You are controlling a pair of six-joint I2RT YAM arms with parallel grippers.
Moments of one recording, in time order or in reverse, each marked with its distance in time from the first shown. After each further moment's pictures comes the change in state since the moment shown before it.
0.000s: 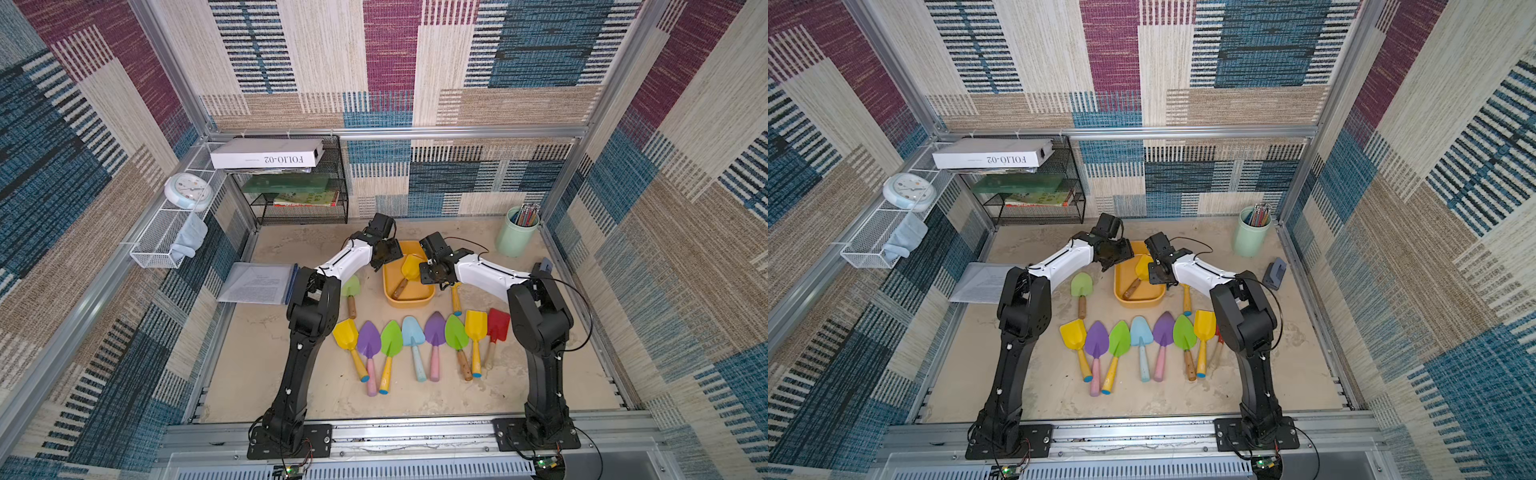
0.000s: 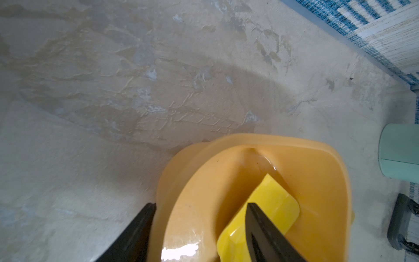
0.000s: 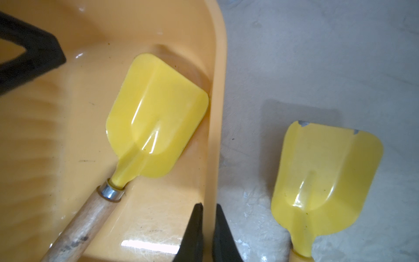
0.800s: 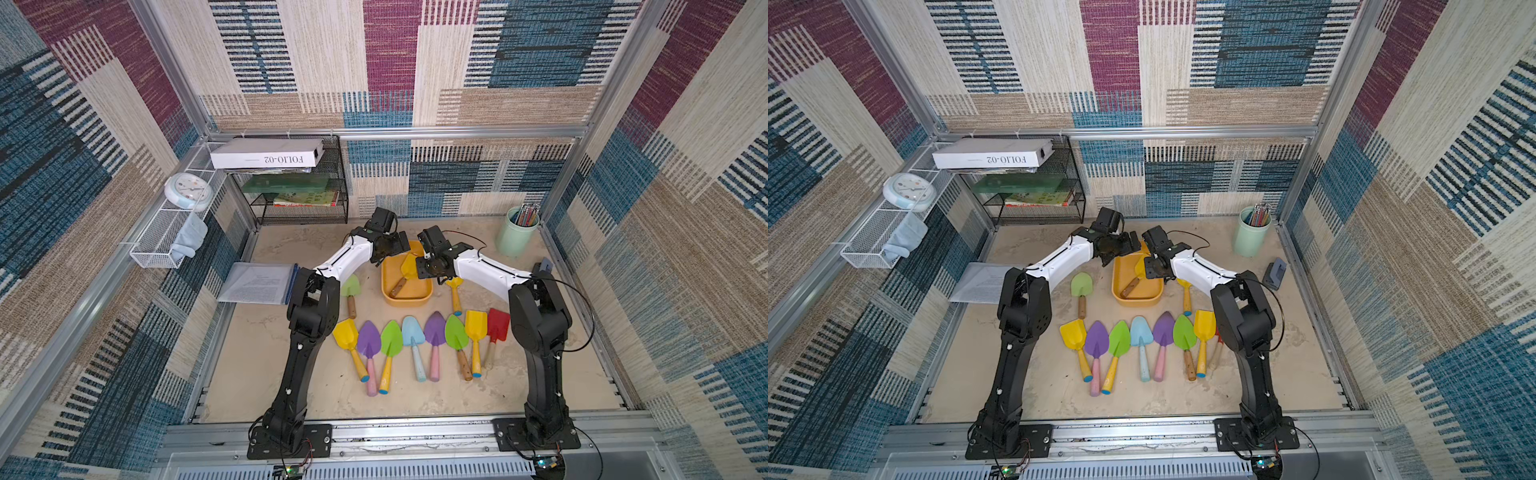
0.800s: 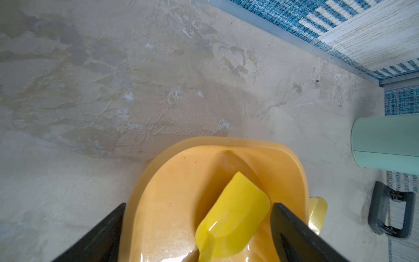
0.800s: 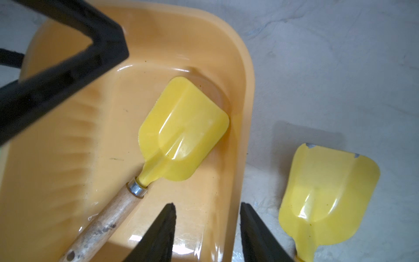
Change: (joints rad) left arm -0.003 -0.006 0.062 -0.013 0.013 0.055; right arm 0.004 0.007 0.085 -0.037 -0.017 -0.038
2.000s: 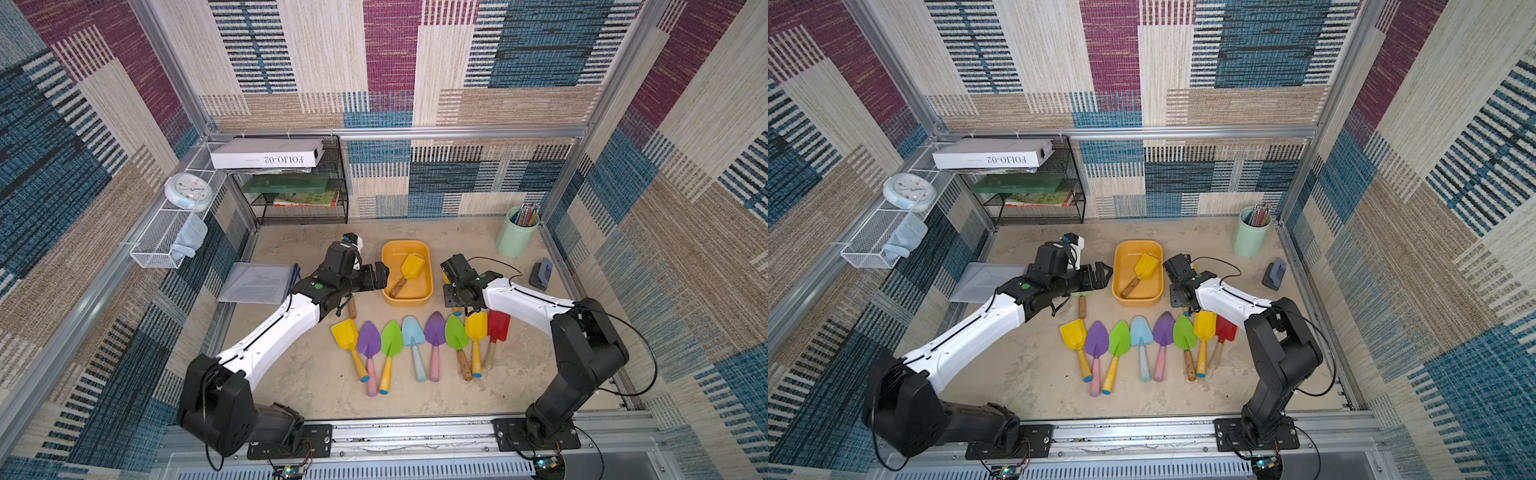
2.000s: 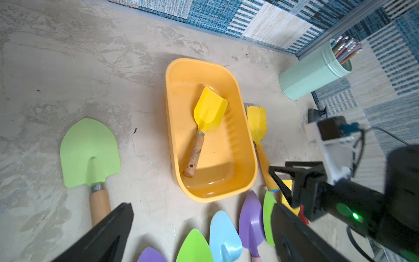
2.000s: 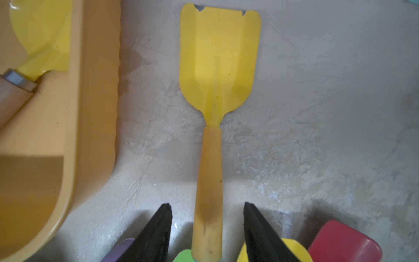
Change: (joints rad) left arm -0.034 -1.003 -1.007 0.253 0.003 0.154; right arm -0.011 -0.341 -0.505 0.039 0.143 0.099
